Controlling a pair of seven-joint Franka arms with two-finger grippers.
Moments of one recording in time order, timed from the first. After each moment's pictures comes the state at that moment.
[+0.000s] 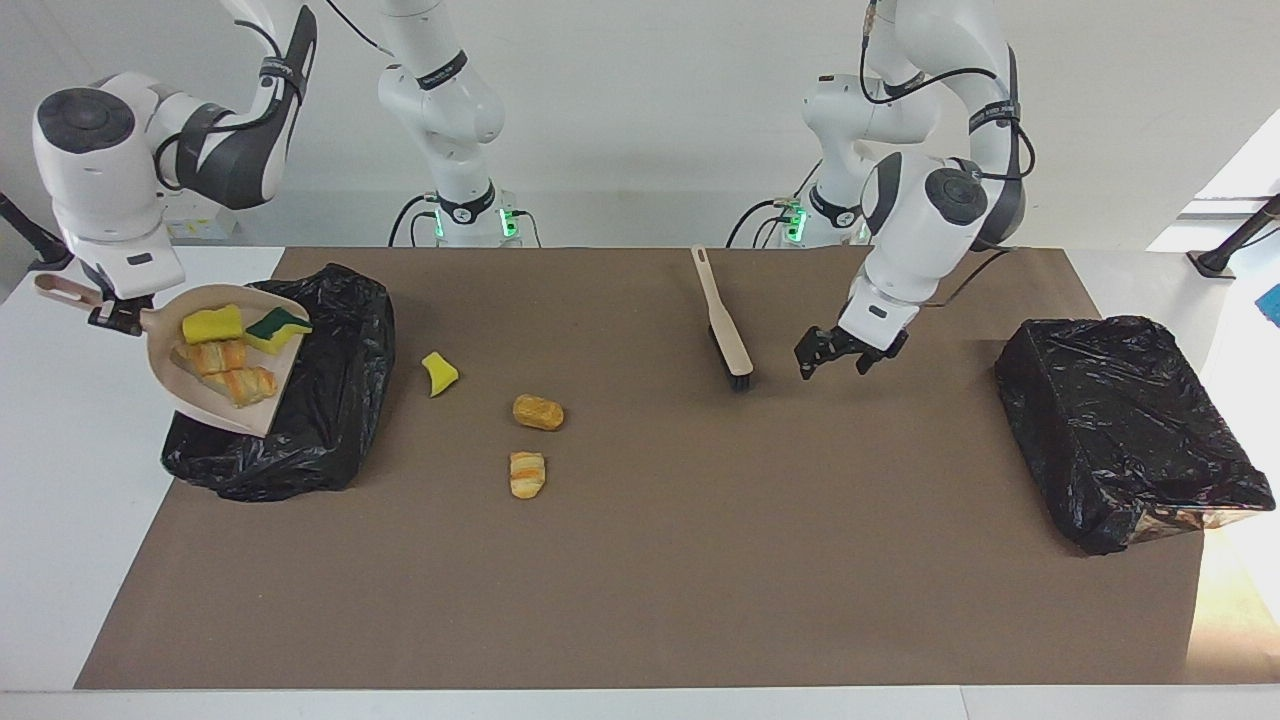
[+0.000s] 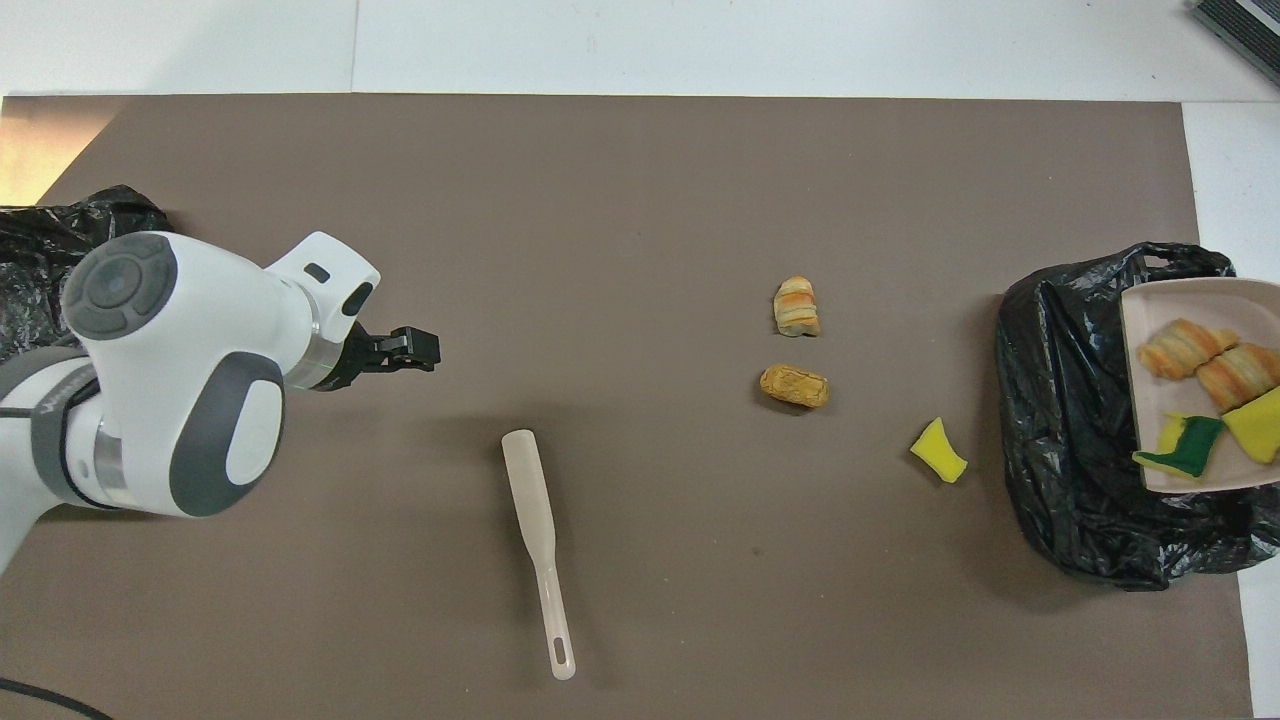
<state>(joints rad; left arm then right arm) -0.27 0.08 0.00 -1.99 -0.14 2.10 -0.26 -0.42 0.04 0.10 -1.87 -0.54 1.98 -1.68</state>
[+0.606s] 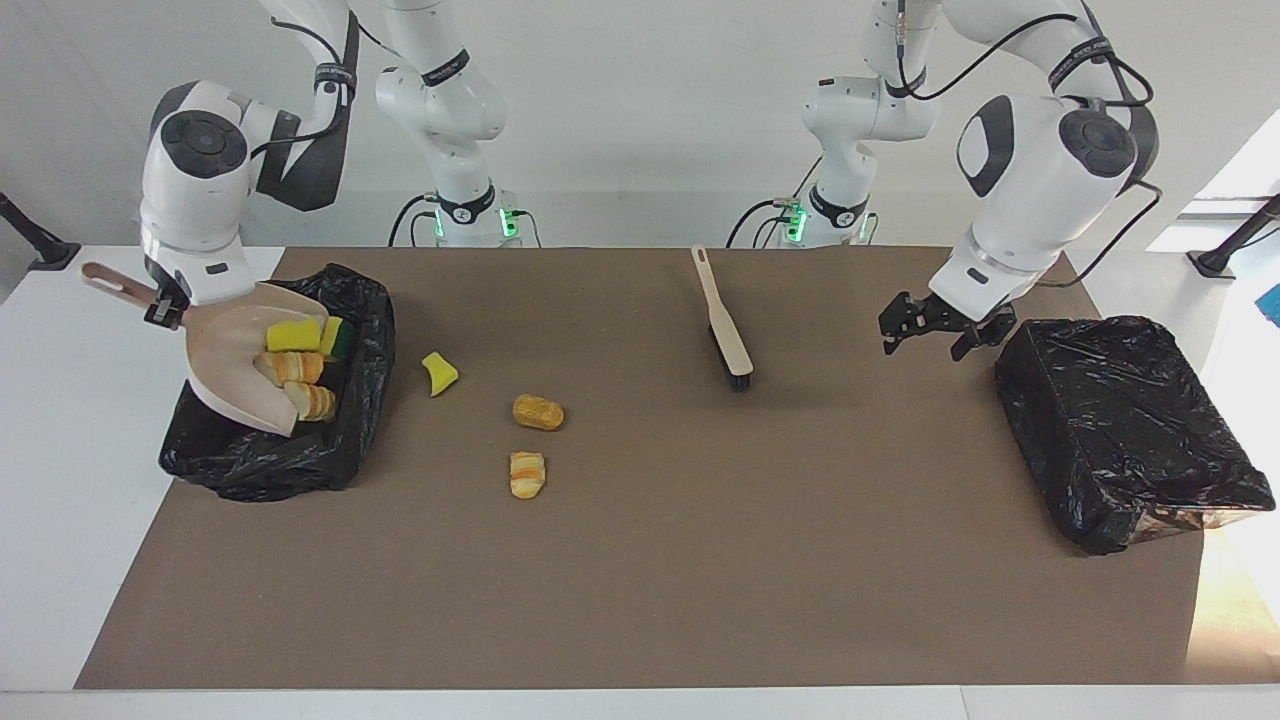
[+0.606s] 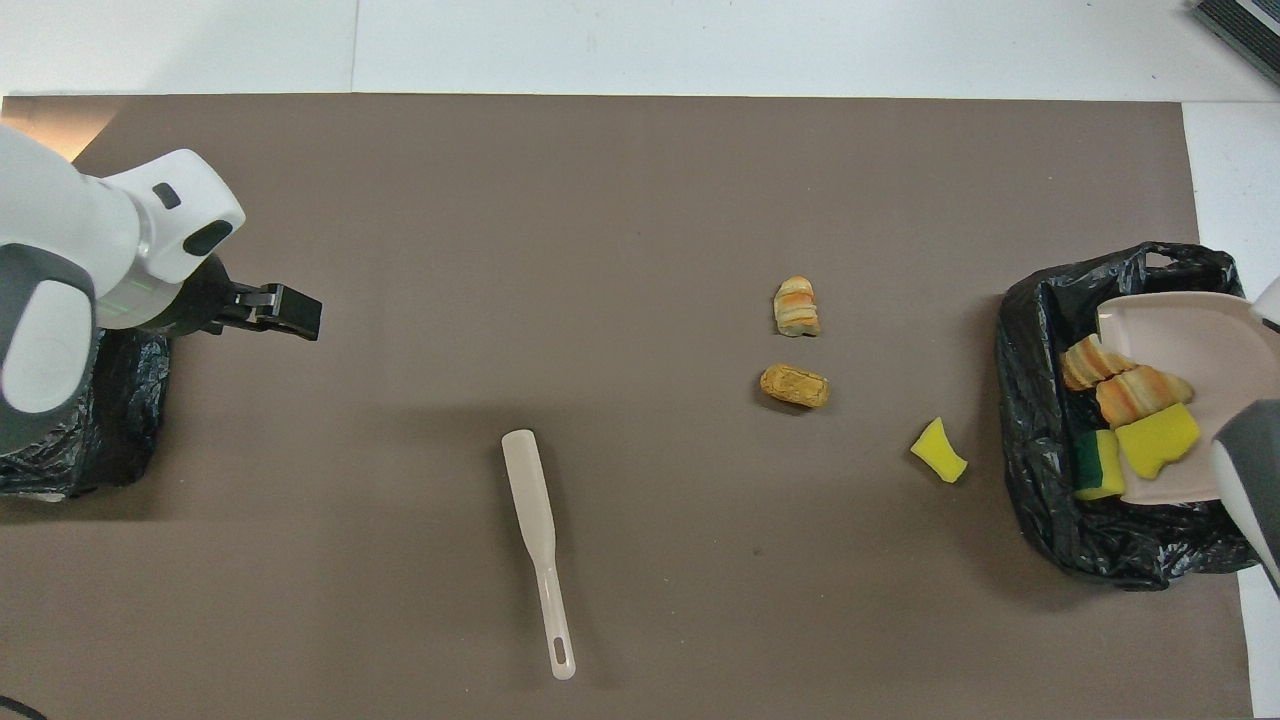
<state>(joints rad) -0.15 0.08 0.01 -1.68 -0.07 1.72 0.05 -0.32 -0.03 0.11 -1.99 -0.70 1.94 -1.49</state>
